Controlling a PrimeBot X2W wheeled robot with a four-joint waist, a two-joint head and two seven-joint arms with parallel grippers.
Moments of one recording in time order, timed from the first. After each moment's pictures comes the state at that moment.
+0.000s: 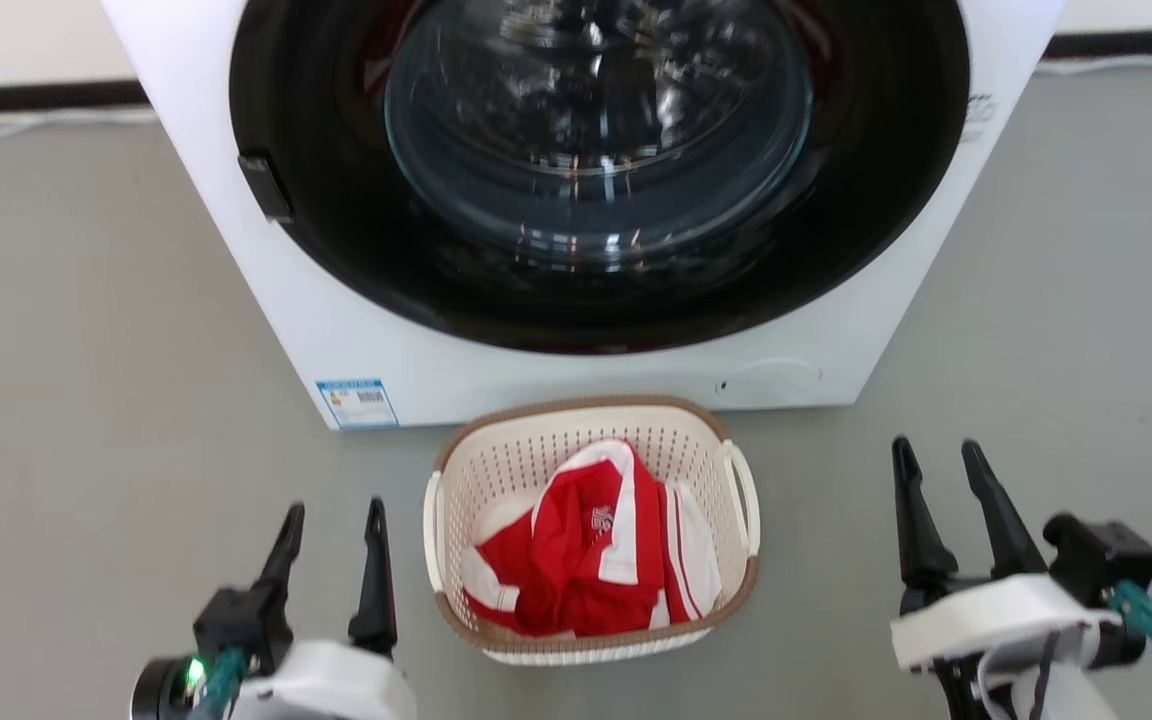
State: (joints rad) left arm -0.05 0.04 -0.10 0.22 -0.20 0.08 -0.26; right arm -0.17 -0.05 -0.02 0.37 0.30 0.12 -0.25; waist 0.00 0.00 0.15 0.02
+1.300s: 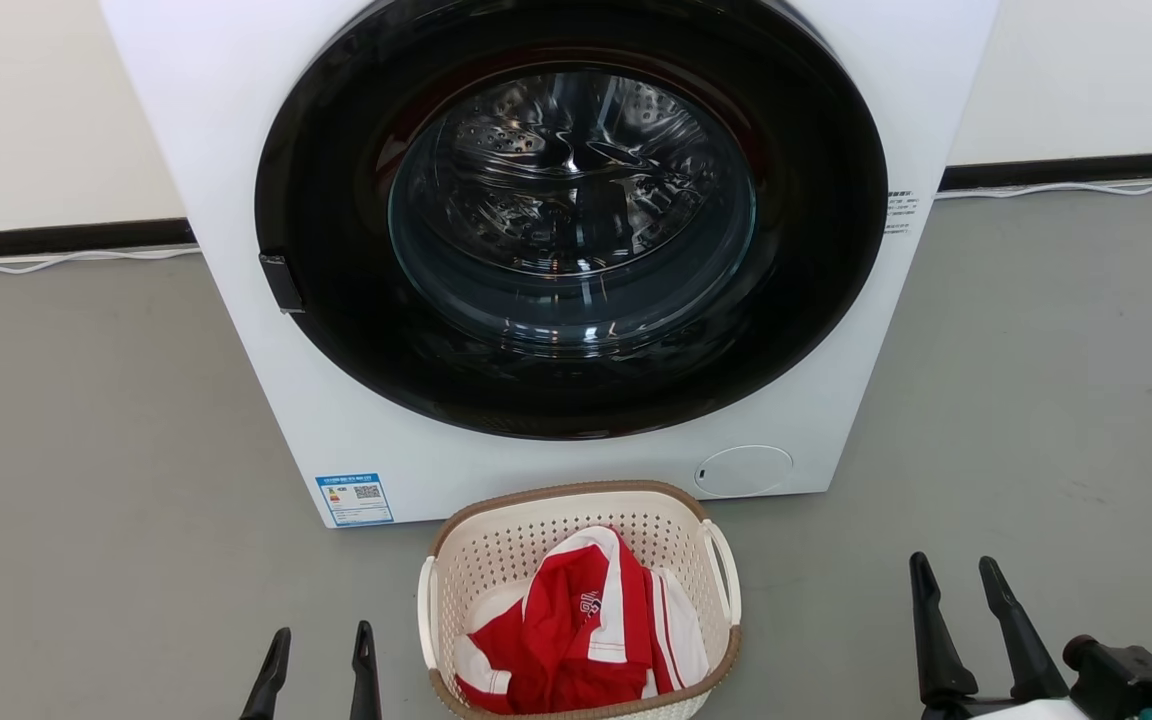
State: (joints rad) left arm 0.24 0.05 -0.11 0.03 -0.18 0.10 -0.26; right arm 0.09 -0.05 -0.03 0.23 0.30 0.12 -0.25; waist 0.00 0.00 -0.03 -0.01
